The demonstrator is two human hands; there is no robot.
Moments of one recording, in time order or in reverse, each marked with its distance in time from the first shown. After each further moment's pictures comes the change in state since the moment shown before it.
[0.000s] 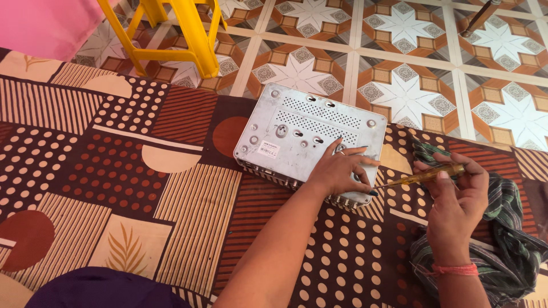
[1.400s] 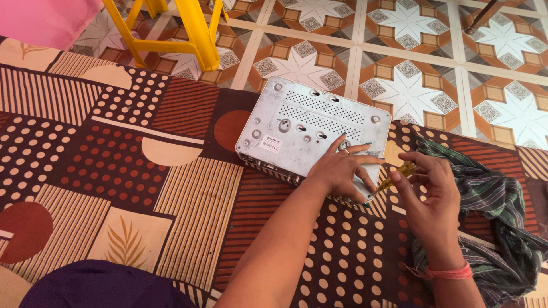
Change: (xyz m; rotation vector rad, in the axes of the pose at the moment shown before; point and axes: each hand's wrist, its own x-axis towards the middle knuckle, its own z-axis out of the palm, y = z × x) left_hand -0.013 0.009 -0.014 0.114 -0.096 0.075; right_hand -0.010 -0.025 0.034 -0.650 -0.244 -0.113
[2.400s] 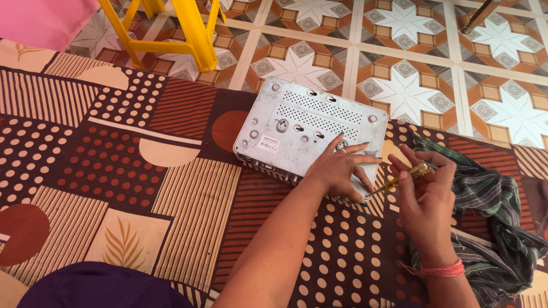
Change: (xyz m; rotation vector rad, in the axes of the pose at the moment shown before) left_hand -0.002 0.000 -0.001 -0.025 0.008 0.007; right_hand 0.000 -0.015 0.007 0.148 0.036 0.030
